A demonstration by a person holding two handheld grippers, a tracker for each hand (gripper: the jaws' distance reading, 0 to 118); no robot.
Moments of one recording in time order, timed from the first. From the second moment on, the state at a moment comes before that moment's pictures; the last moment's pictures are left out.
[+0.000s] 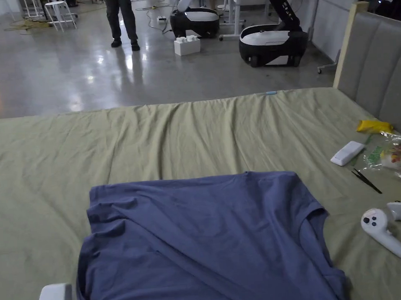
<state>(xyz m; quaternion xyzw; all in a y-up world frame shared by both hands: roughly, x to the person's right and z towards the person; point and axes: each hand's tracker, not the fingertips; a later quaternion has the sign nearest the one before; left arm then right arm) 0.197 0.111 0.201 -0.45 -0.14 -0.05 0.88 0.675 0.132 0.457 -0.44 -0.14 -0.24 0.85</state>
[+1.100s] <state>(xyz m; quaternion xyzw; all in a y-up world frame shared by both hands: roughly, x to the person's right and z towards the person) 0.167 0.195 0.123 -0.36 -0.11 0.19 0.91 0.752 0.219 0.288 -0.33 -0.17 -0.24 0.90</state>
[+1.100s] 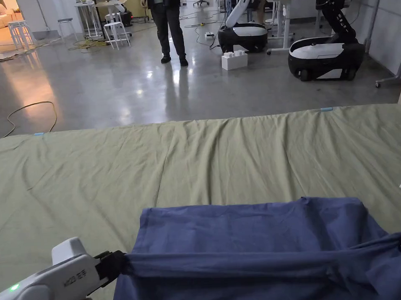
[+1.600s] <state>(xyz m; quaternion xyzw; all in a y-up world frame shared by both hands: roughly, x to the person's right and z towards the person) 0.167 0.254 0.175 -0.22 -0.14 0.10 0.96 0.732 0.246 0.311 -0.24 -0.14 -0.14 0.95</state>
